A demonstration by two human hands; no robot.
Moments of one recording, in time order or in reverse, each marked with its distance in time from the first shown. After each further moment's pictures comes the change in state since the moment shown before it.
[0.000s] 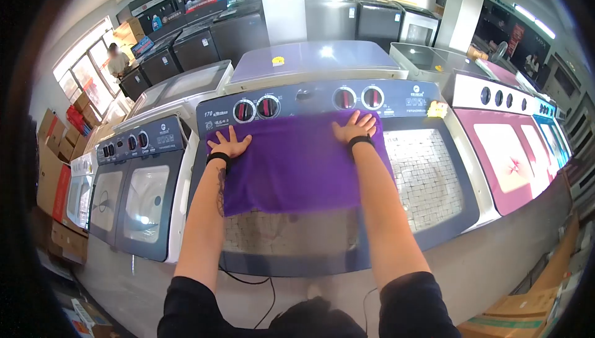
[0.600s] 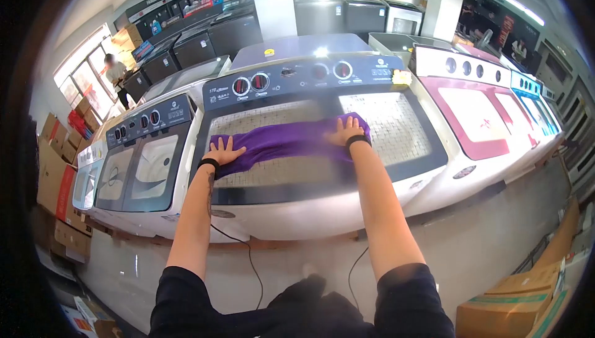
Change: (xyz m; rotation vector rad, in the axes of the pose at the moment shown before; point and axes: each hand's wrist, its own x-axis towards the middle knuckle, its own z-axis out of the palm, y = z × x) left_hand -0.148 -0.075 0.041 0.134 -0.118 0.202; right_hand -0.167 0.109 -0.003 -0.186 -0.147 -0.240
